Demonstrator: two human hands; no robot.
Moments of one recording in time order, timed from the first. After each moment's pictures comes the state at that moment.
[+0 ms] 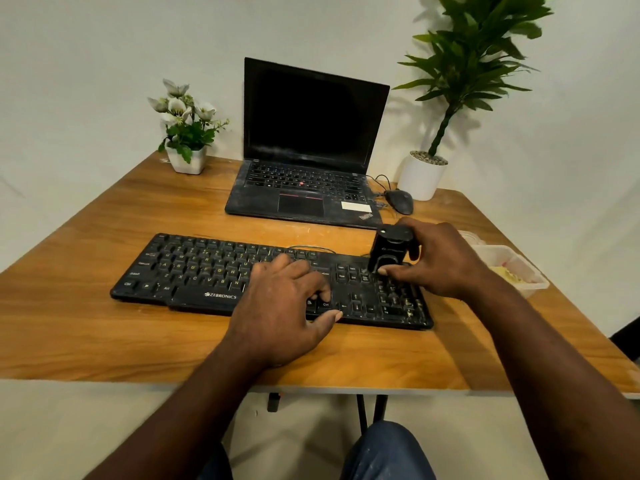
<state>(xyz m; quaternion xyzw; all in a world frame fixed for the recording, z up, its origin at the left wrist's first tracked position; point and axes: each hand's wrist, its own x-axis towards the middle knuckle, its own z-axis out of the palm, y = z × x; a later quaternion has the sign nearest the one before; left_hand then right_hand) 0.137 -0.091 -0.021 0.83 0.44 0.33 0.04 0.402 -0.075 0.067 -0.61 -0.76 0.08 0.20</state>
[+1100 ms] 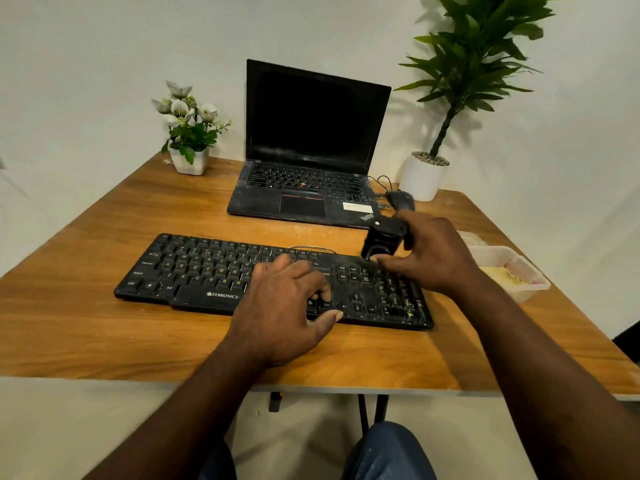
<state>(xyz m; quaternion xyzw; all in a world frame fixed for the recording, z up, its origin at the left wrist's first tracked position) 0.136 -0.091 -0.021 0.83 0.44 0.33 0.04 0.395 -0.062 0.060 -0.61 -0.76 -0.03 0.22</state>
